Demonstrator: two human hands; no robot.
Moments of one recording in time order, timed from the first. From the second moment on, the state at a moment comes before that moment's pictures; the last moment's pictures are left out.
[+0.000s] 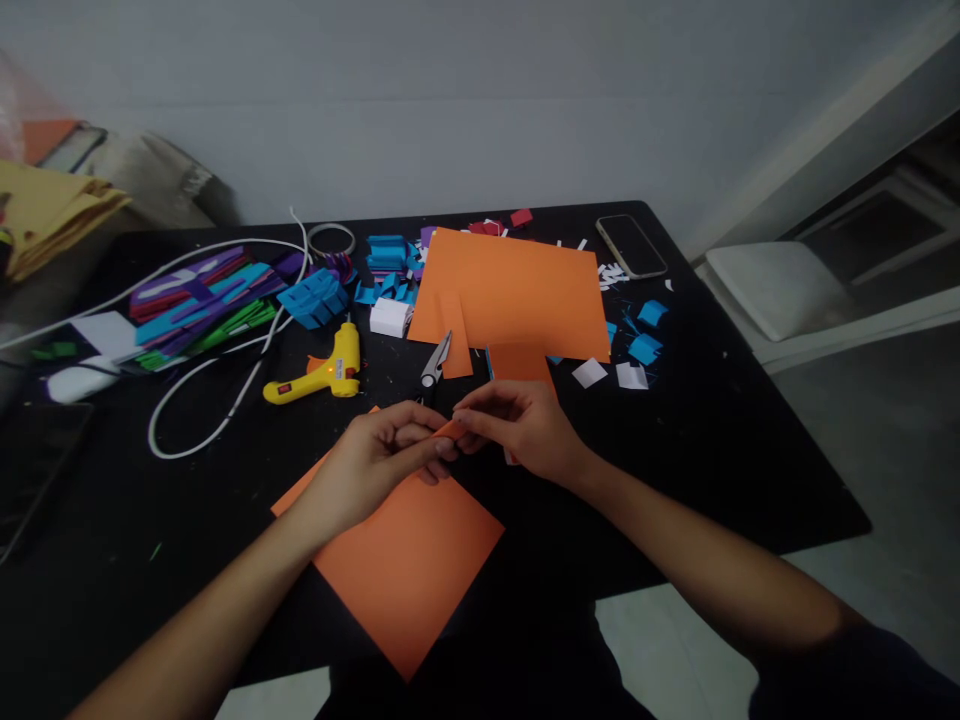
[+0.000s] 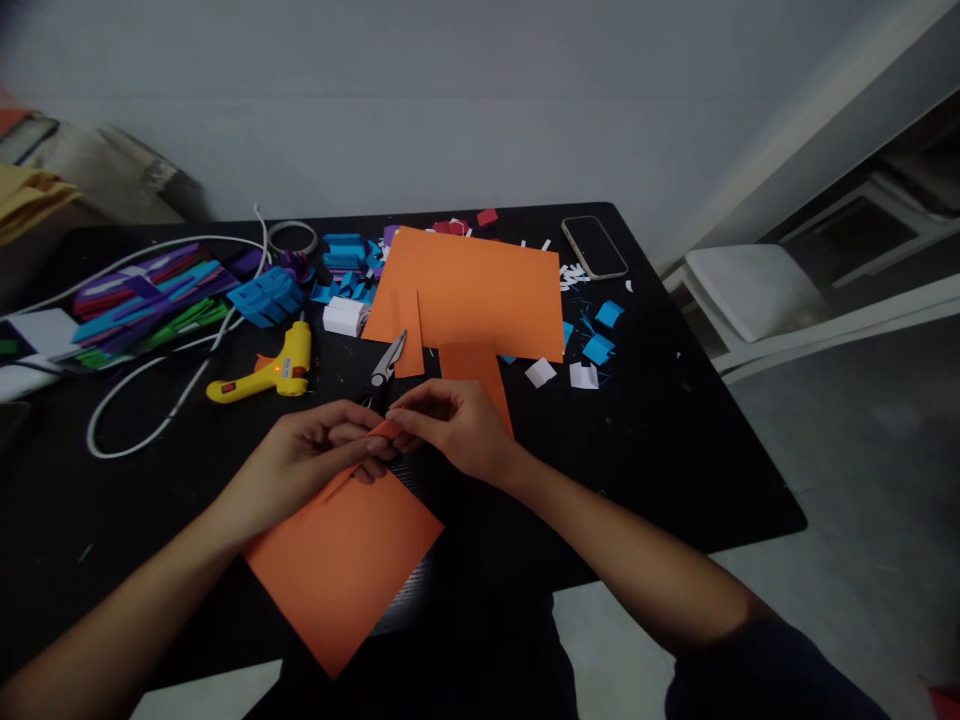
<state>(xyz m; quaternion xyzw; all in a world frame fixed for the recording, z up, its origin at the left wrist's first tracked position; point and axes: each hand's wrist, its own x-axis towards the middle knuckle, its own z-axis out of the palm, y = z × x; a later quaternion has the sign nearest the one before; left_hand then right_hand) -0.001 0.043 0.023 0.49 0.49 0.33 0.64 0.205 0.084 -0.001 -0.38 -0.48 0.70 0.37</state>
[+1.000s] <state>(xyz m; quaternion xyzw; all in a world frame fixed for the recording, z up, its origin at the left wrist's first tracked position) -0.005 0.046 0.025 0.50 0.50 0.31 0.63 0.205 0.084 -0.001 -0.37 -0.49 0.69 0.37</state>
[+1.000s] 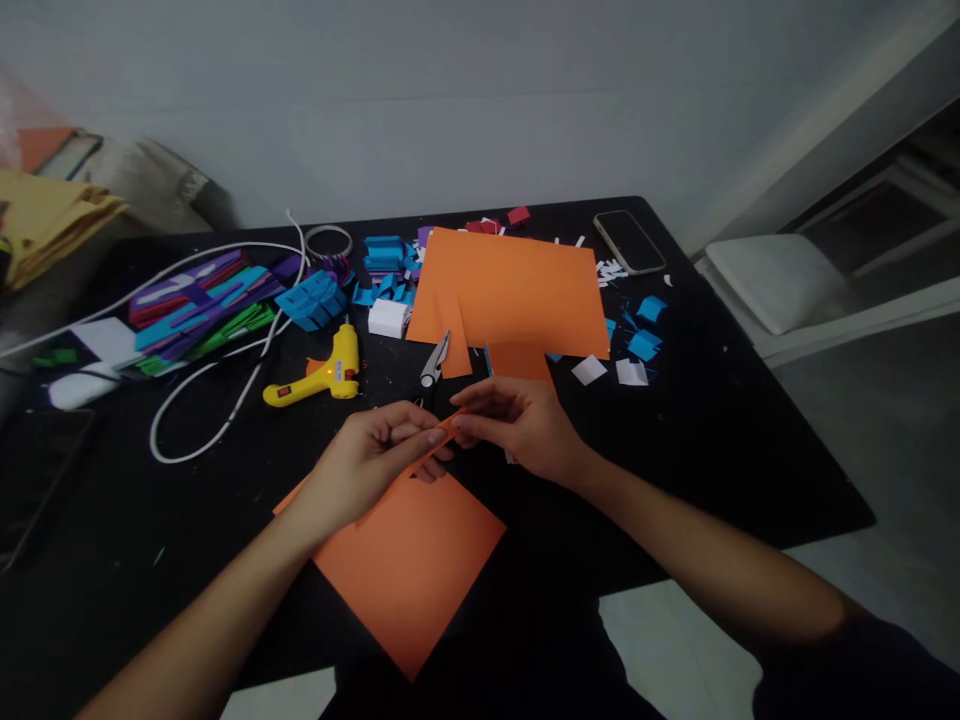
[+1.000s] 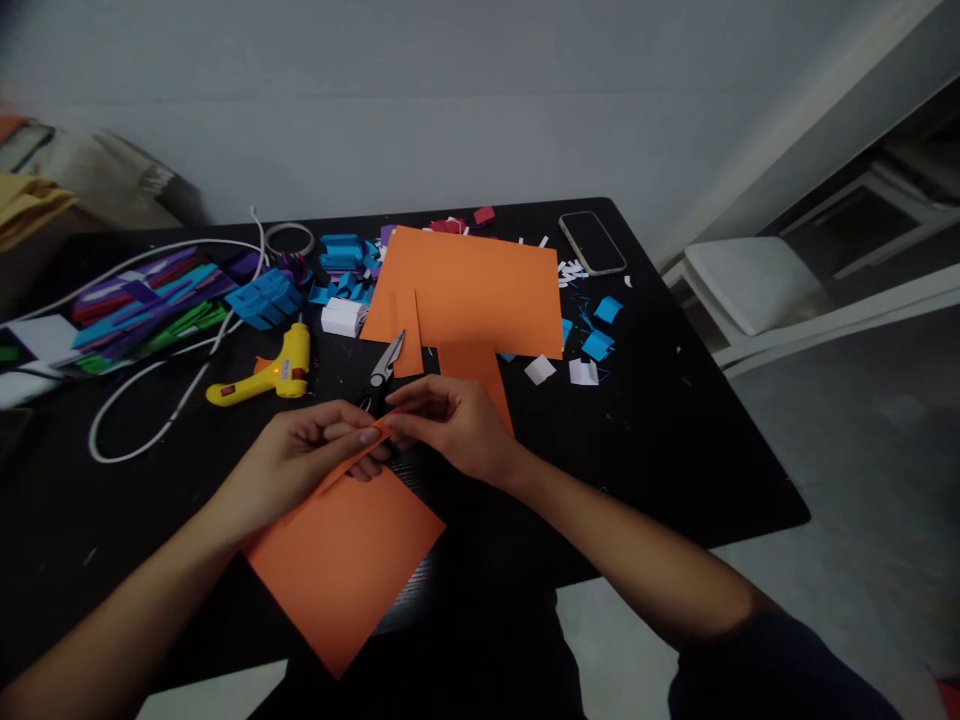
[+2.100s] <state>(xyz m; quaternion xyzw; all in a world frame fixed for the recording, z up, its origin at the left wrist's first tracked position) 0.002 0.041 0.030 0.53 0.52 0.38 0.55 0.206 0.074 -0.003 -0.35 -0.55 0.66 0.38</state>
